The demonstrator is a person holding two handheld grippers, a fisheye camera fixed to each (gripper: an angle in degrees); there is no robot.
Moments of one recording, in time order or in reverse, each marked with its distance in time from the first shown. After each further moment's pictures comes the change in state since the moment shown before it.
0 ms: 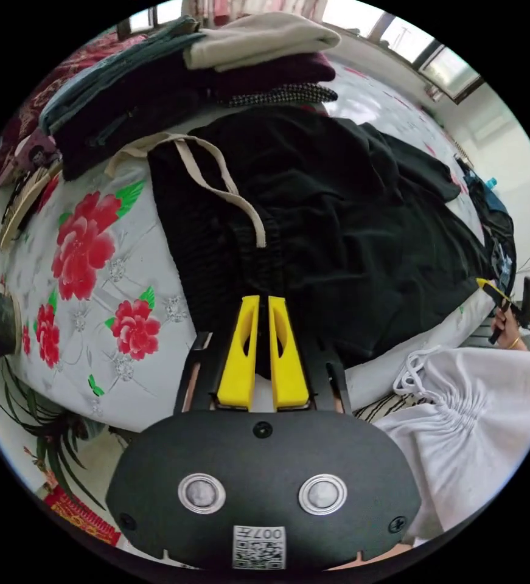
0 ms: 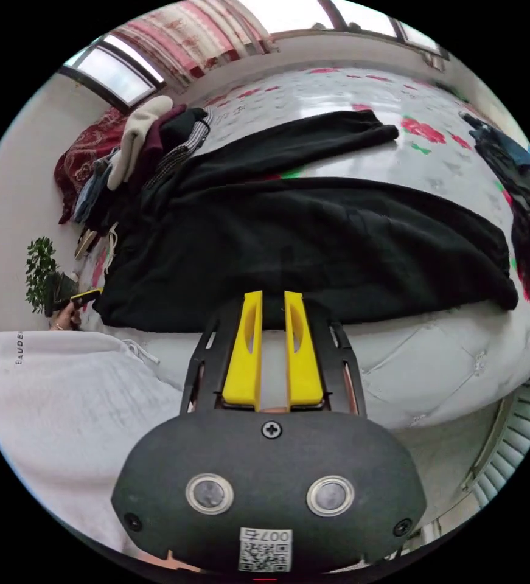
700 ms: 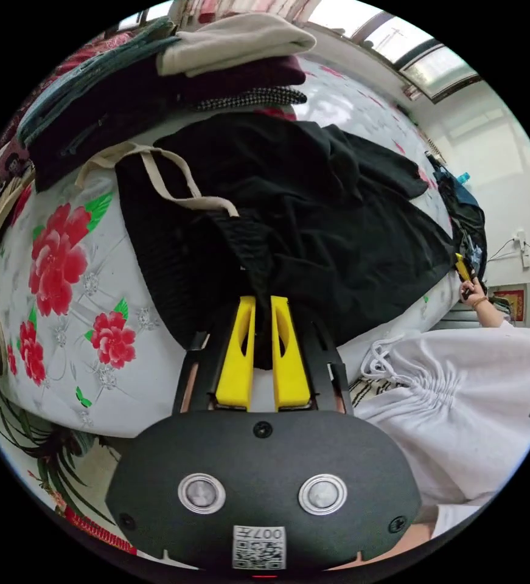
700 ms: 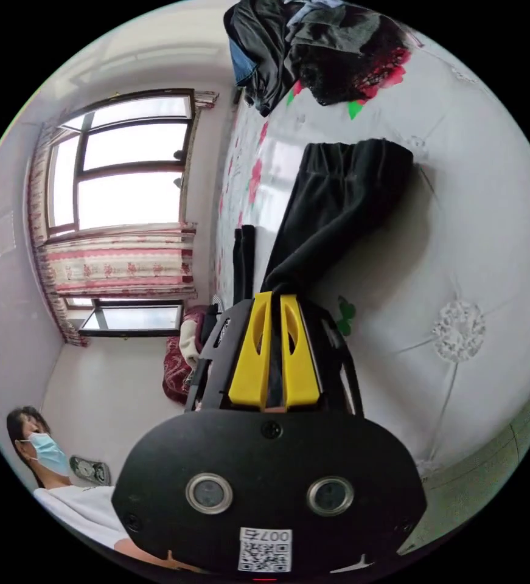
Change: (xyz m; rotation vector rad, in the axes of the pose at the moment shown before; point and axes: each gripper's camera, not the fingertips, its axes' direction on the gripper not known) left arm 0.000 -0.045 -0.035 -0.031 0.155 0.096; right arm 0.199 0.043 -0.036 0.496 -0.710 0.714
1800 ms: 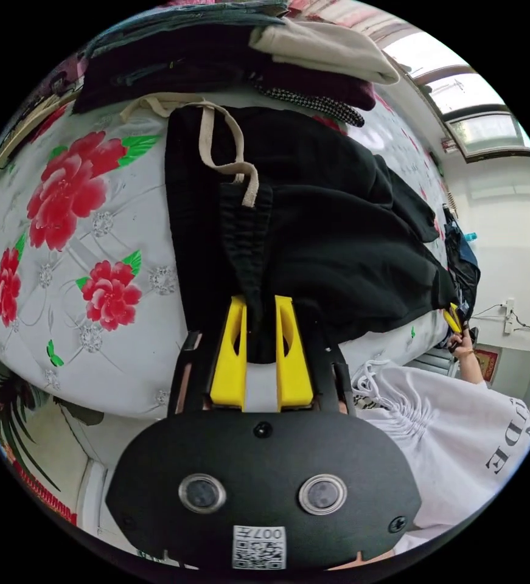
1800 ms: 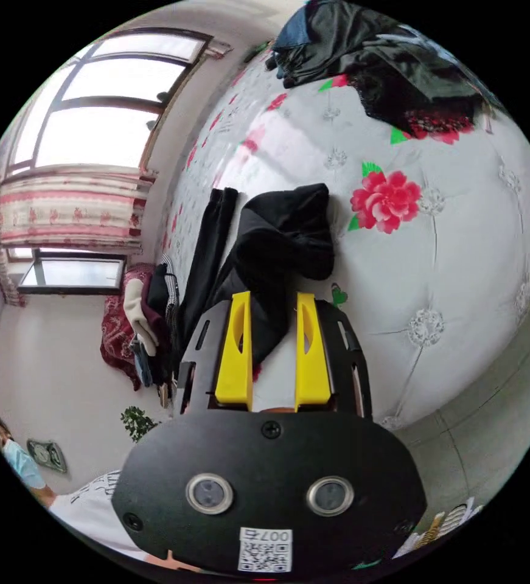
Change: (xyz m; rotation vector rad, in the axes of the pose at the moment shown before) left arm -0.062 -0.033 0.039 -0.103 0.057 -0.254; right arm -0.028 0.042 -0.021 -0.151 0.349 -0.059
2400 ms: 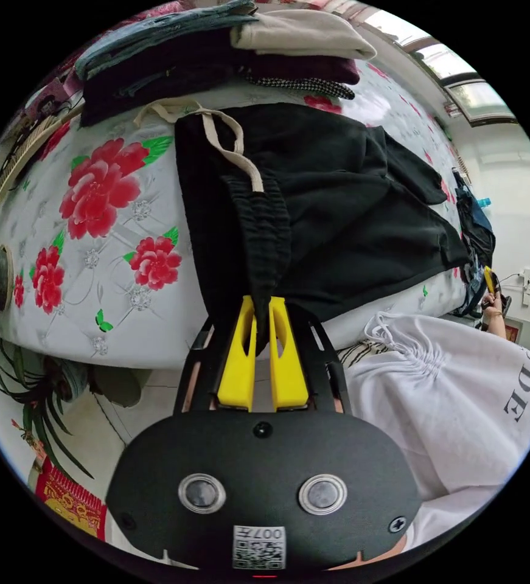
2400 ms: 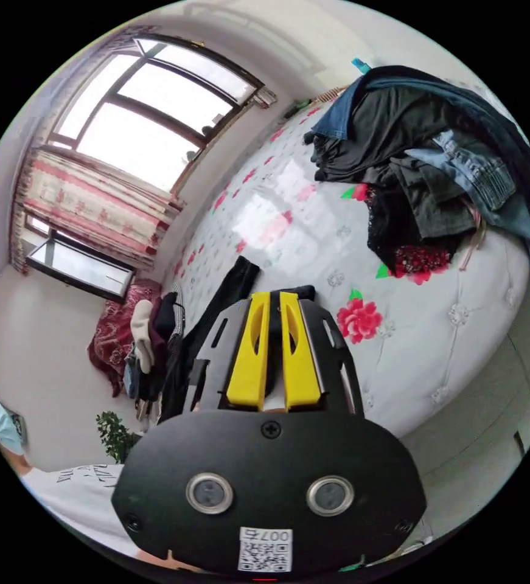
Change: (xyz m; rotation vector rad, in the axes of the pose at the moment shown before) left arm 0.019 0.020 -0.032 -0.084 -0.126 0.047; right arm -0.044 -0.023 -0.090 0.113 0.042 -0.198
